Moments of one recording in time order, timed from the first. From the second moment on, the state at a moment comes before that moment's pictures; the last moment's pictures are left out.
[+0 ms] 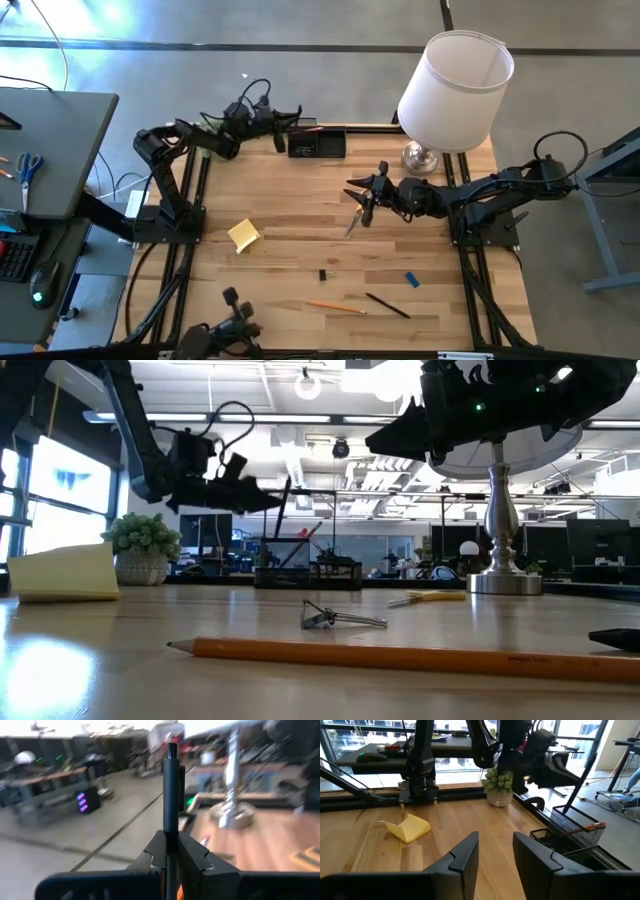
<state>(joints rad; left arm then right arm) 1.02 1.82 0.69 1.11 0.53 0.14 0.01 1.33 0.52 0.69 0.34 -0.03</state>
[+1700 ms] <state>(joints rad) 0.64 1.33 0.69 0.67 0.62 0.11 0.57 1.33 0.74 0.00 0.55 0.44</state>
